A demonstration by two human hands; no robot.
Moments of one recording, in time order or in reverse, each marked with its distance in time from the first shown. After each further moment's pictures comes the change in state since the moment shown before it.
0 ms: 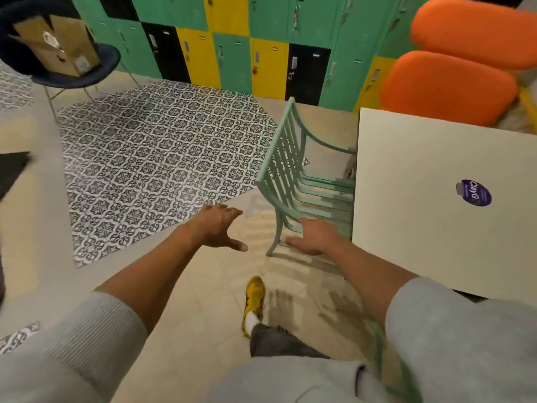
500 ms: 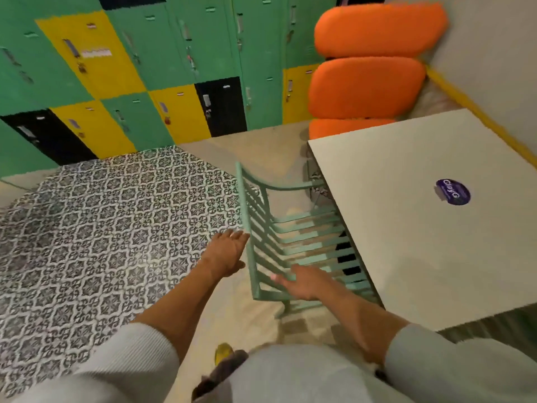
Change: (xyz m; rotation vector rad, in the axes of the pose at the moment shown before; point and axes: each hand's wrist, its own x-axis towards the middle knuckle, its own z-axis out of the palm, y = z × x) left_hand 0.318 -0.089 -0.153 0.310 -0.002 0.334; right_hand 0.198 -0.023 -0.095 0.532 -0.100 0.349
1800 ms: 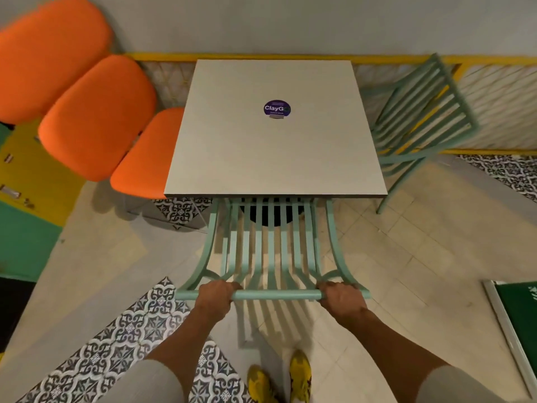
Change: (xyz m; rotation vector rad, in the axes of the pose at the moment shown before) left_hand 0.321 -0.138 -0.029 0.550 -0.032 1.021; right_hand 0.132 -0.176 0.071 0.378 0.418 1.053
